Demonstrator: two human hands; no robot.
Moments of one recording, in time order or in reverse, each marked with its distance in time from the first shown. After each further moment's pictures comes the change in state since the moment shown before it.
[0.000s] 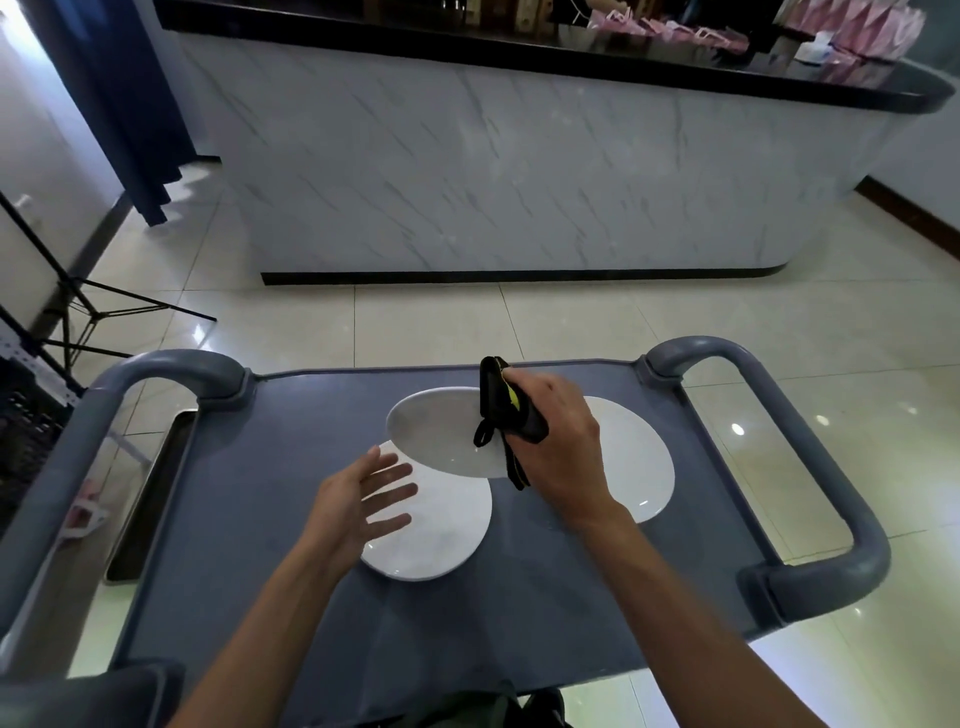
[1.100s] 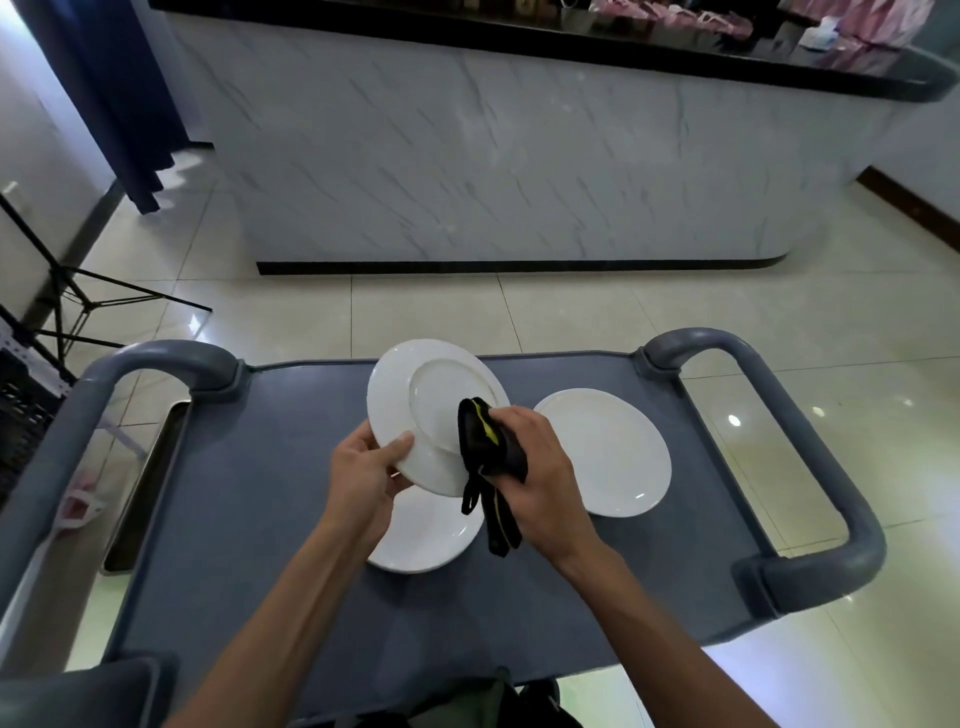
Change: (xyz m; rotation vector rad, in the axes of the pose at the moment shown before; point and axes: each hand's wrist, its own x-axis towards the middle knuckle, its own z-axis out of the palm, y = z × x) left_hand -0.010 0.011 0.040 -0.114 -0.028 0.307; right_hand -0.042 -0.010 -0.002 0.265 -0.297 0.223
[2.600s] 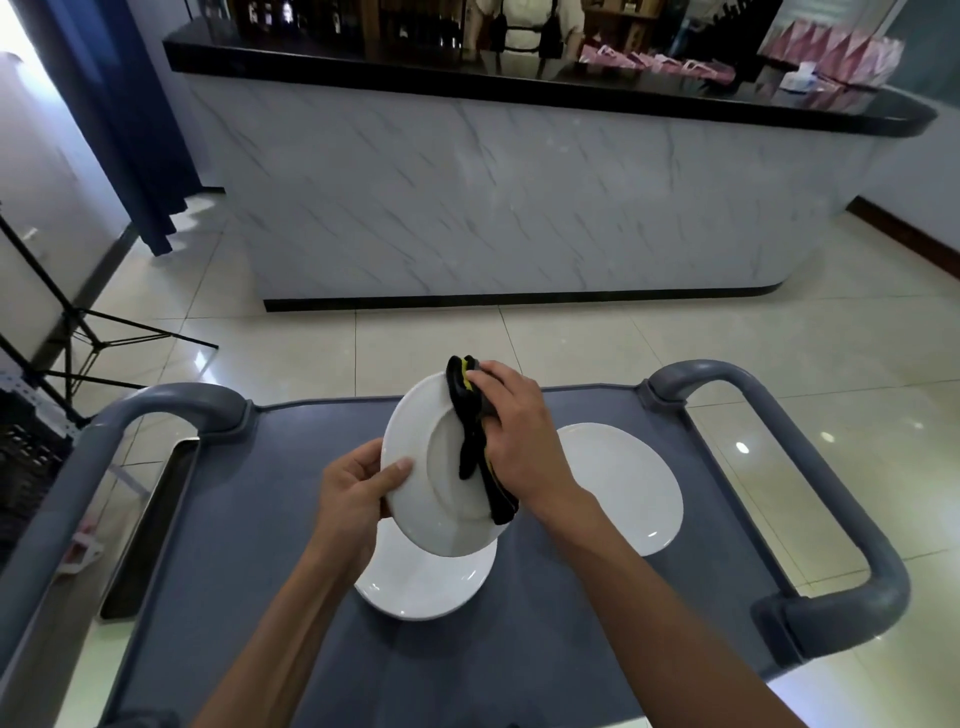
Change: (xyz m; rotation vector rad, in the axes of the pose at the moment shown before) left_hand 0.005 0.023 -0.011 0.111 -0.157 0.199; right_hand 0.088 -0.023 0.010 -0.288 0.018 -0.044
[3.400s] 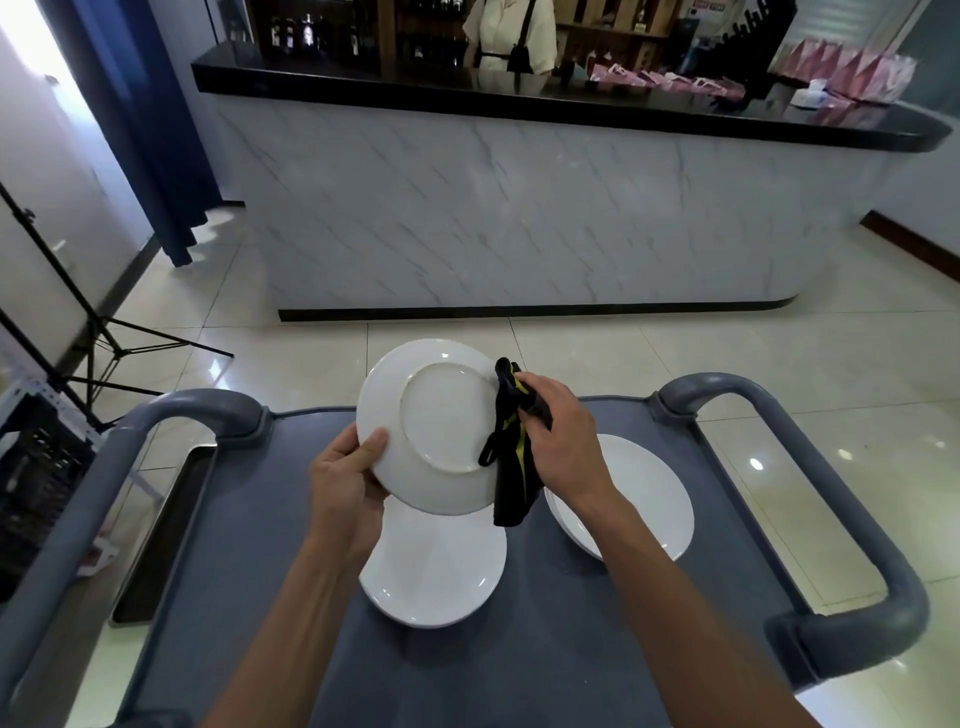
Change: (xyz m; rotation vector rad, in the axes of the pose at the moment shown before) left_hand 0.013 0.021 -0.002 -0.295 0.162 -0.054; right_hand 0.002 0.017 -0.020 0.273 0.061 0.205
